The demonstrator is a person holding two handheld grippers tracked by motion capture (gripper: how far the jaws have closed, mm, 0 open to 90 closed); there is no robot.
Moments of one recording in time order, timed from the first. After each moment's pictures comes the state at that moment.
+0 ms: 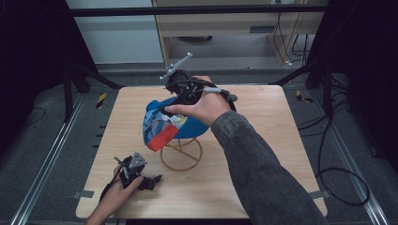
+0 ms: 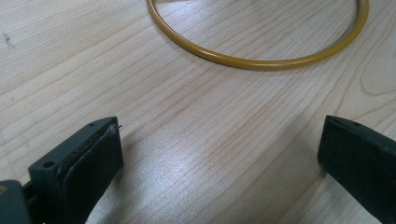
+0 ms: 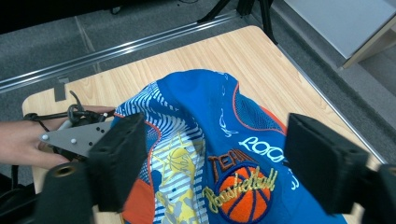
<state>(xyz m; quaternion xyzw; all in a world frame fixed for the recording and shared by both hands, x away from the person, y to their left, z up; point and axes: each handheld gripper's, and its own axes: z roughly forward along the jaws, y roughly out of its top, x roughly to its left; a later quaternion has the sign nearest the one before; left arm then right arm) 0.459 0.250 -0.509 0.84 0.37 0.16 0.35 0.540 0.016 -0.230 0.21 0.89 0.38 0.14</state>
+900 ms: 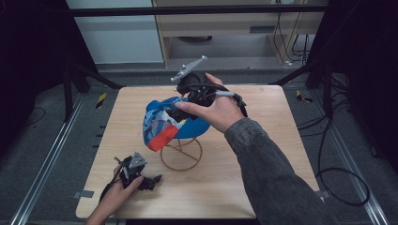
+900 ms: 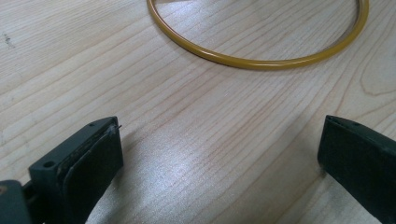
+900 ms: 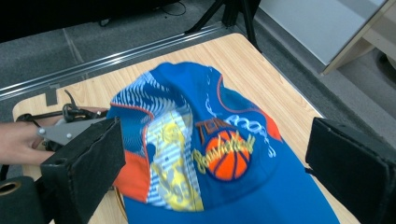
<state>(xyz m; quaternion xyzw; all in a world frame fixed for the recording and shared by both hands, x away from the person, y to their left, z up) 0.459 0.250 -0.509 0.84 0.37 0.16 0.35 0.524 -0.010 -0.226 0.22 0.87 0.39 0.17</state>
